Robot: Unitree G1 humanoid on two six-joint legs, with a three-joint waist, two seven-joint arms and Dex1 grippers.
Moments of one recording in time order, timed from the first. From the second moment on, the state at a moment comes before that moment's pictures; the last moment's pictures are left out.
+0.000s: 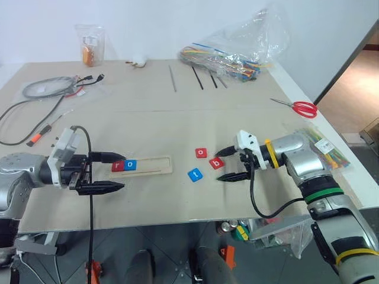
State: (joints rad) left arm -0.31 0.88 0.20 0.01 -0.66 0.46 -1.52; right arm -0.80 -0.64 0.27 0.56 0.13 0.05 1.45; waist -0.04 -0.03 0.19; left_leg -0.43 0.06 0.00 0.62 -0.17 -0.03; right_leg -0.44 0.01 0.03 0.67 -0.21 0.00
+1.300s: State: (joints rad) left arm -0.15 0.94 0.33 -0.16 -0.76 0.53 -1.42; right arm -0.99 -0.53 0.27 0.96 -0.01 -0.22 1.51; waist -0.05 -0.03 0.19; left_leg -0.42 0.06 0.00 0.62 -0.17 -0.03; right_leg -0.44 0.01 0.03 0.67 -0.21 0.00
